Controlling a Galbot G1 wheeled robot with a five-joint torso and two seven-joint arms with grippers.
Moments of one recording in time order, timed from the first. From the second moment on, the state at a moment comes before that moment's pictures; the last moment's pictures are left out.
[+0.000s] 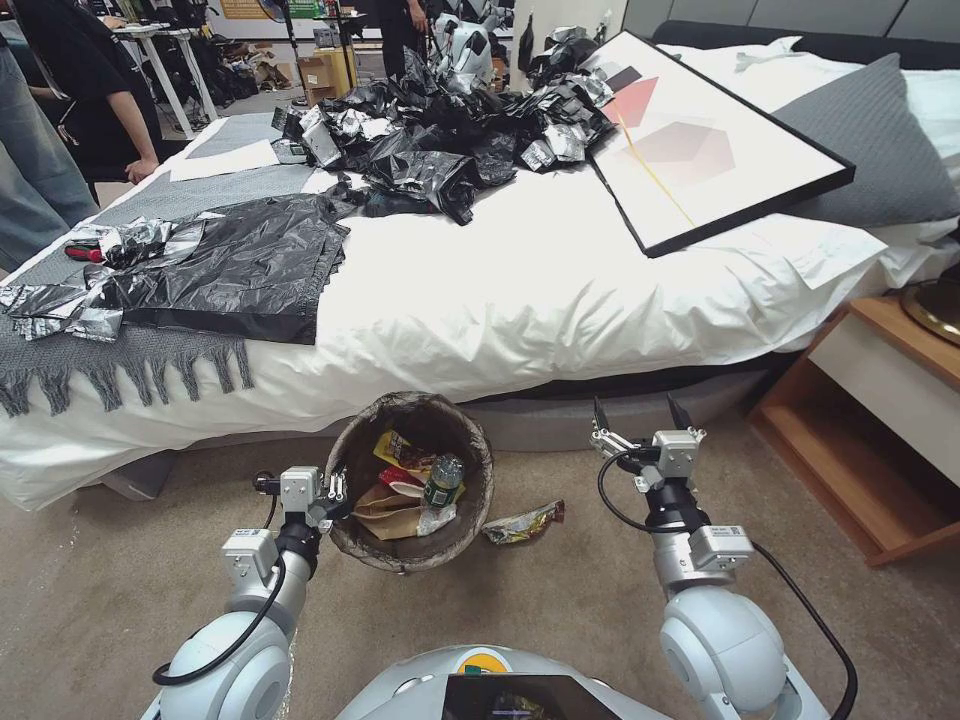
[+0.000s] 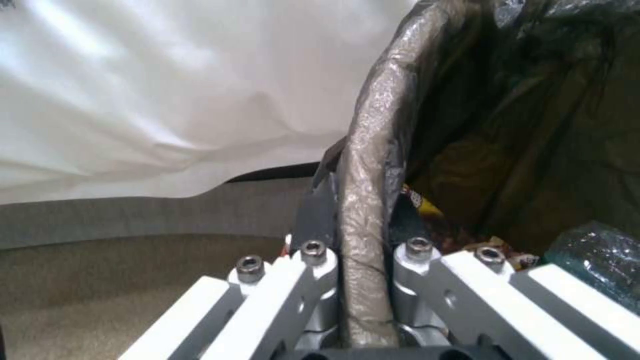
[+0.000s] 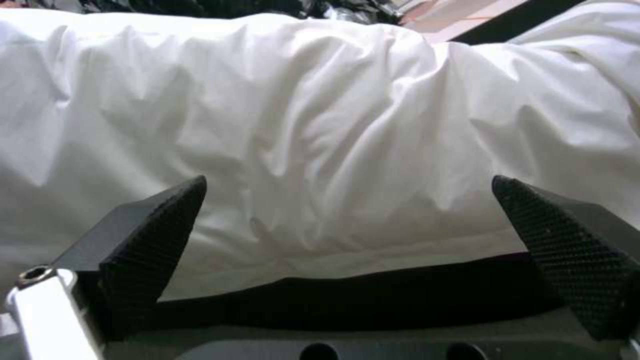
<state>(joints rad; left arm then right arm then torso) 1.78 -1.10 -0.47 -2.34 -0.50 0.24 -0.33 -1.66 1.17 0.43 2.28 0.18 0.04 0.33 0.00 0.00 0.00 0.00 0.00</state>
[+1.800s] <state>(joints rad) 1.73 -1.10 -0.46 -2.32 -0.51 0.24 -0.32 -0.60 0.58 -0.64 1.52 0.68 0.19 -0.38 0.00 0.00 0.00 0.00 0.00</state>
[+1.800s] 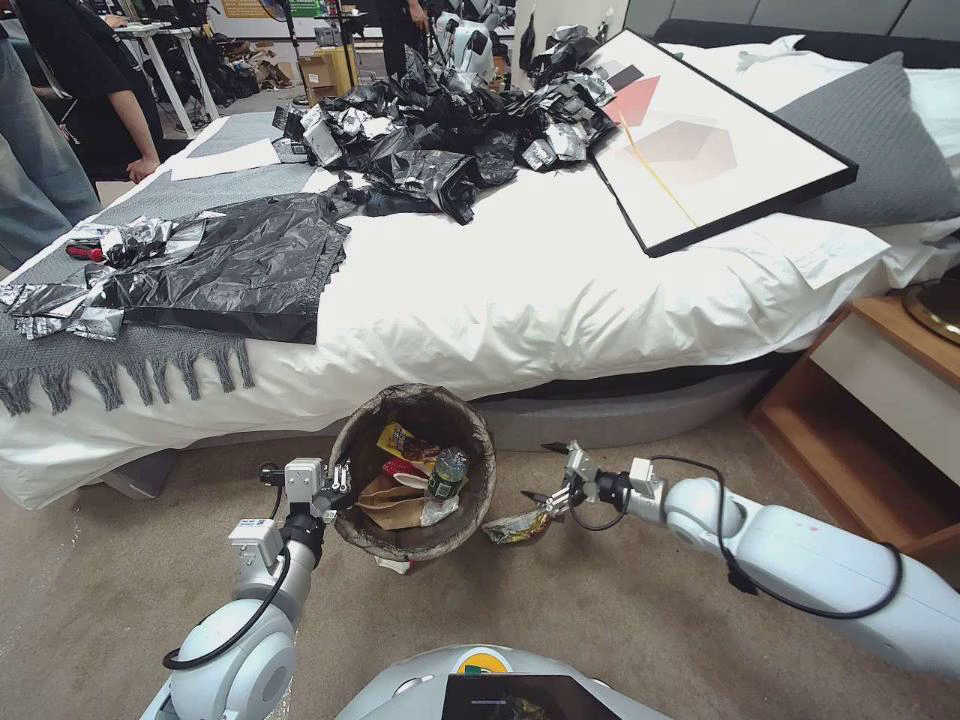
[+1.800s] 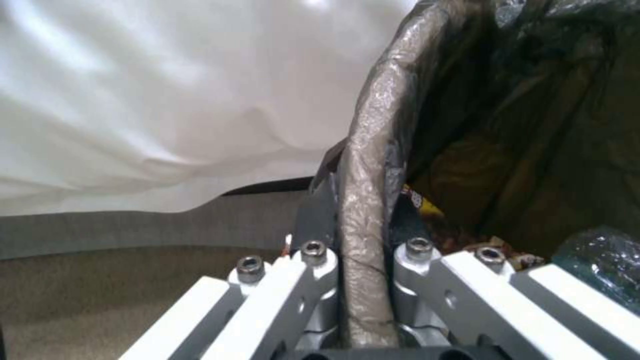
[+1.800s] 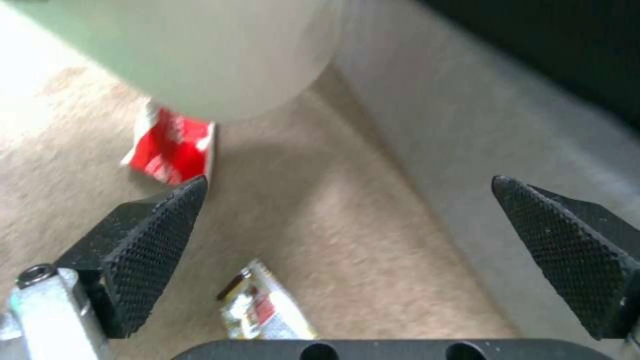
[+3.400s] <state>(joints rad) 1.72 -1.12 -0.45 -2.32 -0.50 0.24 -0.33 -0.65 0.92 -0.62 0.90 0.53 0.29 -0.53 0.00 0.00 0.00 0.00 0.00</state>
